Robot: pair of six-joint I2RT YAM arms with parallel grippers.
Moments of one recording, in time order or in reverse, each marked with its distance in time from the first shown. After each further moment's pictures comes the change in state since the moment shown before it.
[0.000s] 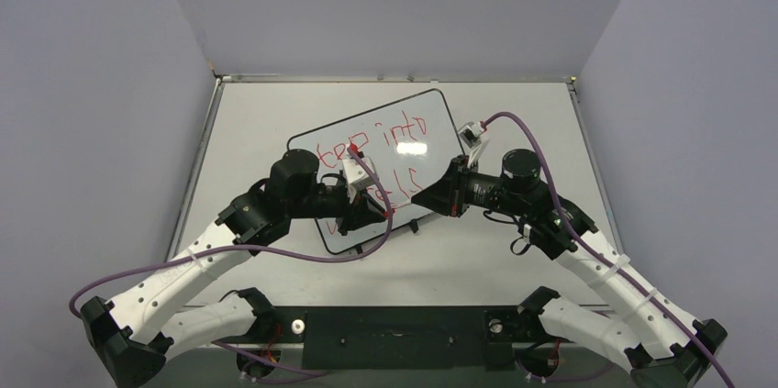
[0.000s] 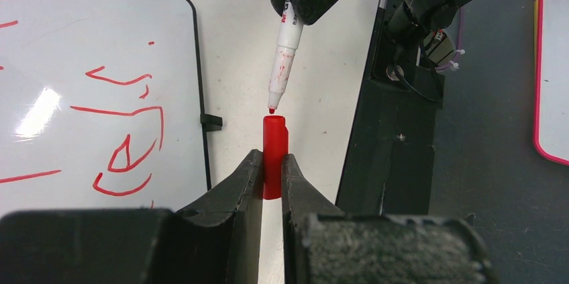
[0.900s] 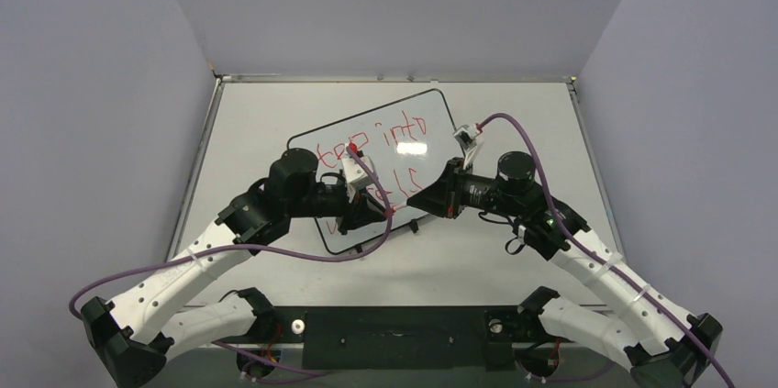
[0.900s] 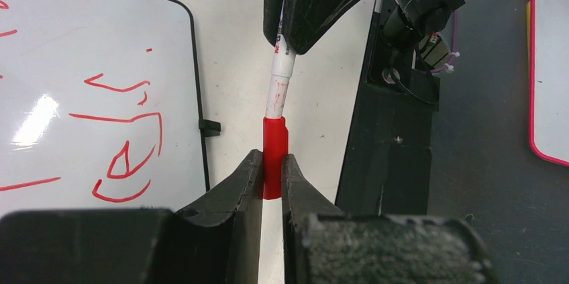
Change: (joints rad) left arm 0.008 0.001 0.000 0.016 0.023 -0.001; right arm 0.008 0.007 -0.047 0.080 -0.027 0.042
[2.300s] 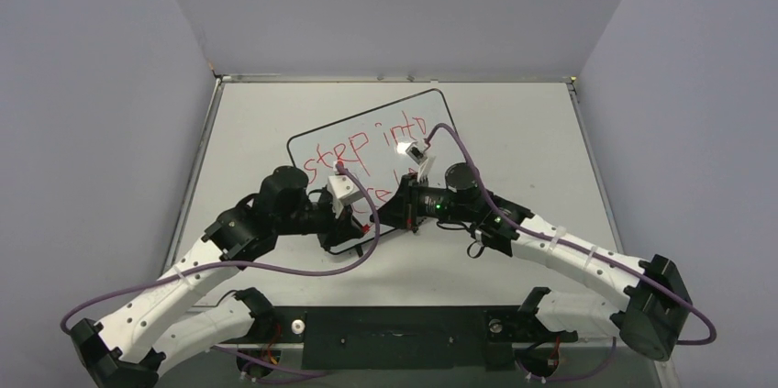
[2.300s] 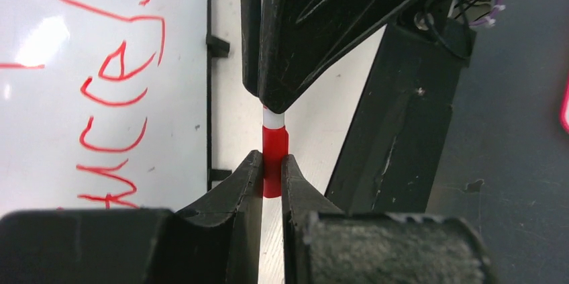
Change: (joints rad) left arm 0.020 -0.114 -0.088 -0.158 -0.078 0.009; right arm 0.192 0.224 -0.082 0.291 0.072 0.095
